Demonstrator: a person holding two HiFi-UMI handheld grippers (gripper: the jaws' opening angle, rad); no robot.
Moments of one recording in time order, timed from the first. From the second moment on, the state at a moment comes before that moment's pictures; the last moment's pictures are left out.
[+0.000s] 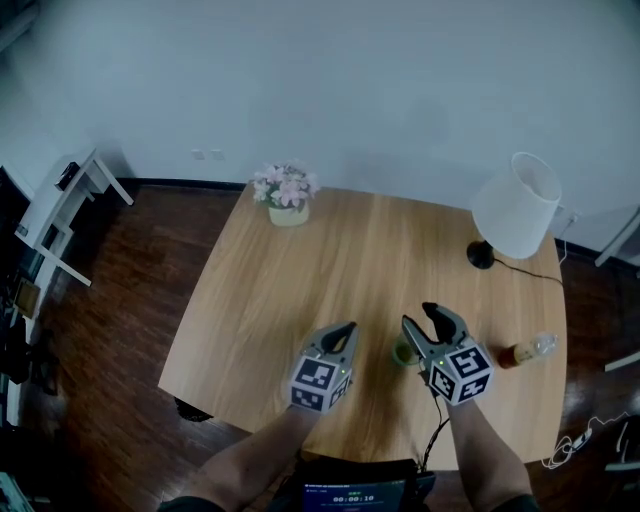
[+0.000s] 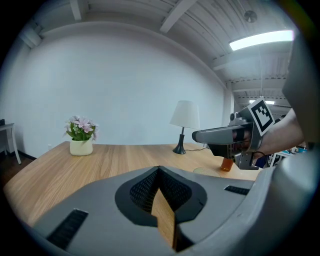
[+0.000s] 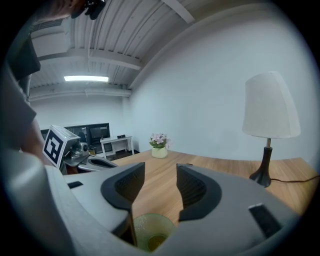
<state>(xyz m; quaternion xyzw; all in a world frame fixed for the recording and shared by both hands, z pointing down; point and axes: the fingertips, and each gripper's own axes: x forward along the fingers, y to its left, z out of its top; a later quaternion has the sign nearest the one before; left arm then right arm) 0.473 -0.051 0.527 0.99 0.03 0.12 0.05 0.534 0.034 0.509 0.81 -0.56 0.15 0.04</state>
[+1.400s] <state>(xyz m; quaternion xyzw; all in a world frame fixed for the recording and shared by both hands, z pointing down) 0.441 -0.031 0.596 0.98 0.00 0.19 0.08 0.493 0.050 0.641 0.76 -0.58 0.26 0.12</state>
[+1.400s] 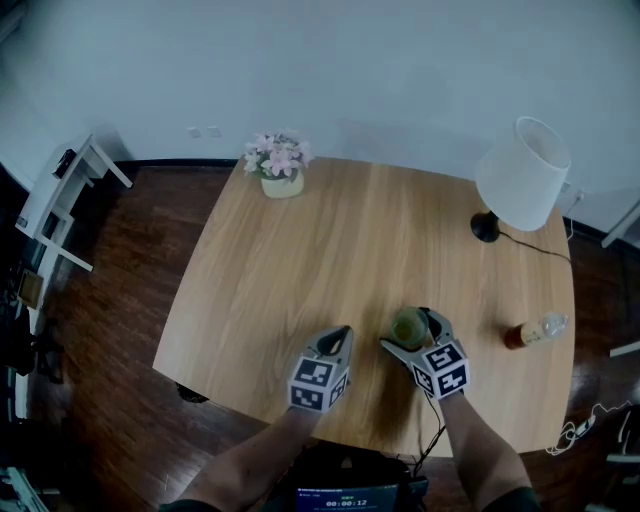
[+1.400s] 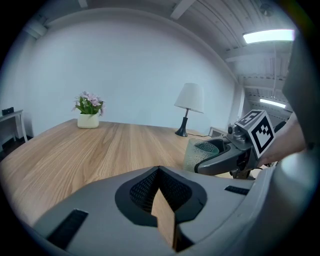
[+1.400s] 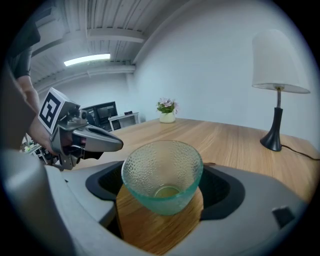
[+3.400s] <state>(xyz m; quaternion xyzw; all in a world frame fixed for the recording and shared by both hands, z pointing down) 0.327 -0.077 0.363 1.00 -0.03 -0.06 0.02 0.430 0.033 0.414 0.73 -0.66 0.15 0.10</state>
